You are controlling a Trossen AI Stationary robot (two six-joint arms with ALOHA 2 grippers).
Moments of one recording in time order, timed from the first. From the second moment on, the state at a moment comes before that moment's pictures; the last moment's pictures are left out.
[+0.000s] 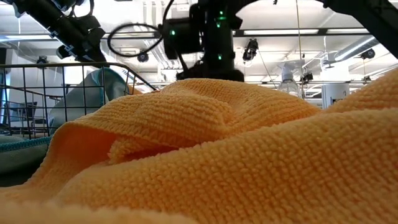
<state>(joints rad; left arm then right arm) 0.71 0.65 0.69 -0.54 -0.22 -0.05 -0.04 2.24 1.89 -1.21 0.05 0.00</state>
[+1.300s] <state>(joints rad) 0.71 0.65 0.69 -0.55 -0.22 -0.05 -0.05 2.24 1.75 -1.01 0.05 -0.03</state>
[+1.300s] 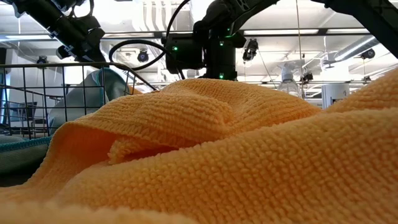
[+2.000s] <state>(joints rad) 0.71 0.65 0.69 -0.55 -0.22 -0.05 -0.05 2.24 1.86 -1.01 0.05 0.00</state>
